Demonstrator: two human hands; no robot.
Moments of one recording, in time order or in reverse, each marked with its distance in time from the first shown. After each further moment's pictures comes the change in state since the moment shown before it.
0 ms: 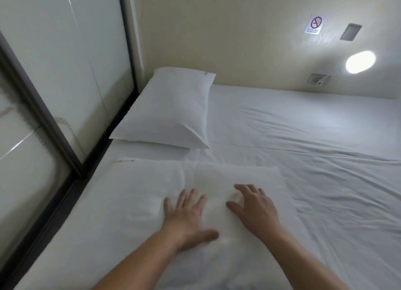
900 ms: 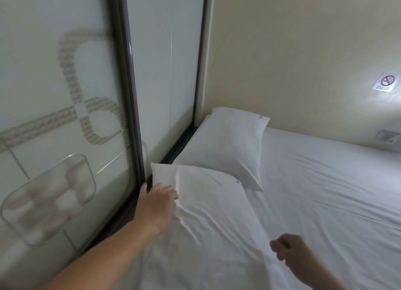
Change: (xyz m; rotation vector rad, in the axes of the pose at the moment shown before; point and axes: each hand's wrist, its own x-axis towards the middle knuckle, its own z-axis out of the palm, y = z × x) left_hand -0.077 -0.179 -0.103 0.103 0.463 -0.332; right_hand 0.022 -0.049 0.004 0.358 -0.230 0.057
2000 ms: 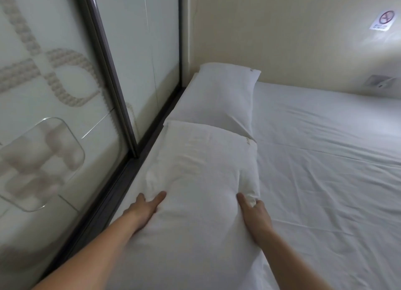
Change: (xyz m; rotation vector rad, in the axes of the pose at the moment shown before) left_hand -0.056 -0.042 0.107 -0.782 -0.508 -0.666; right_hand -0.020 -0.004 0.111 0.376 0.097 0.413
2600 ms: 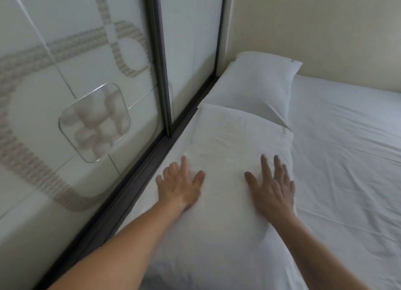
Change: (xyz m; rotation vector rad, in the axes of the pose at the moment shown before) left_hand -0.053 -0.012 0.028 0.487 0.465 0.323; right_hand -0.038 -0.012 0.027 -0.624 0.116 -0.622
